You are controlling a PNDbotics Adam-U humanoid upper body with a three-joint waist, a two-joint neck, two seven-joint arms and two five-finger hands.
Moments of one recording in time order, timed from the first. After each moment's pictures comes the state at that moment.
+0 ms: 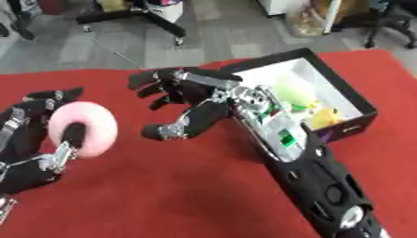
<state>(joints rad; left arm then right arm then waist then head) -0.56 0.44 -0.23 -1.68 0.08 -0.37 -0.12 -0.97 -0.14 0.26 -1.45 0.01 0.17 0.64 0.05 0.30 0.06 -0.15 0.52</state>
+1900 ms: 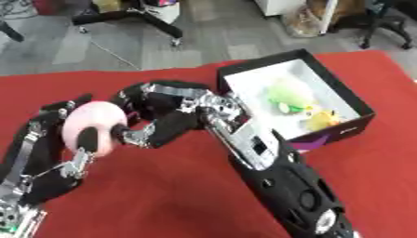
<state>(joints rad) -0.60 0.28 -0.26 -1.60 0.03 -0.45 -0.05 -0.99 -0.10 0.28 -1.44 -0.01 0.26 0.64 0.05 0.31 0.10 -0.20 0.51</state>
